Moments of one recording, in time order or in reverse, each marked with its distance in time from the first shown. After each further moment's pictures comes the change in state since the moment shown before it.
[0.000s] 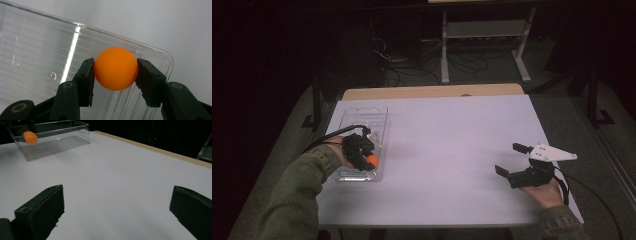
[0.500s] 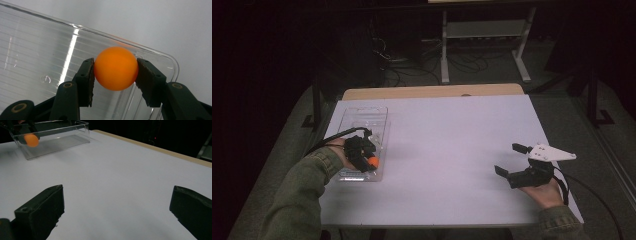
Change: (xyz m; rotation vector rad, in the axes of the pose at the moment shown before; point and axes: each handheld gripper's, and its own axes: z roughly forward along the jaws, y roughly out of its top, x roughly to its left) left arm 0.000 0.000 0.010 -0.011 -0.010 -0.008; right arm 0.000 0.000 0.001 0.009 -0.001 -0.002
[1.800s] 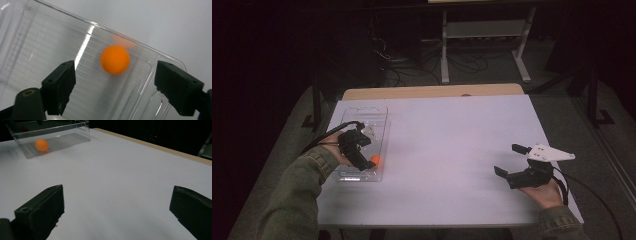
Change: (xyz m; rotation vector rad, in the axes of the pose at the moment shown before) left arm 0.004 -0.006 -0.022 -0.080 0.102 -0.099; right arm 0.001 0.000 0.001 0.011 0.000 0.002
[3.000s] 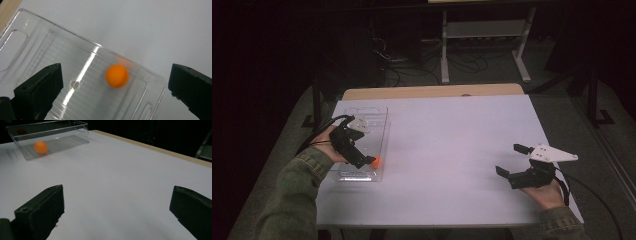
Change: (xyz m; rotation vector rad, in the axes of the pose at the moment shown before) left arm -0.004 -0.003 -0.031 -0.198 0.042 -0.059; right arm 0.000 0.001 -0.005 -0.013 -0.010 0.004
